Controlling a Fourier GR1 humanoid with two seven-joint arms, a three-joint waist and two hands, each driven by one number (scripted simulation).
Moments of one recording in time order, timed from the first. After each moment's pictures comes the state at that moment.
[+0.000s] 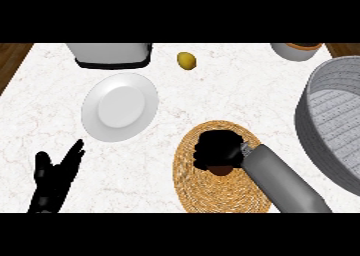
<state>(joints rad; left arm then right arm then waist) 0.11 0.27 -0.07 -1.42 0.13 0.06 0.24 -0.58 -0.21 0.62 -1.05 1.32 0.14 -0.83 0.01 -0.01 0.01</state>
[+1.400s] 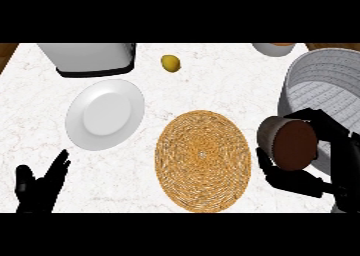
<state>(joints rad) 0.21 0.28 -0.02 -1.48 0.14 0.08 0.24 -0.05 -0.02 0.04 -2.09 0.76 0.06 0.37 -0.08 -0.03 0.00</state>
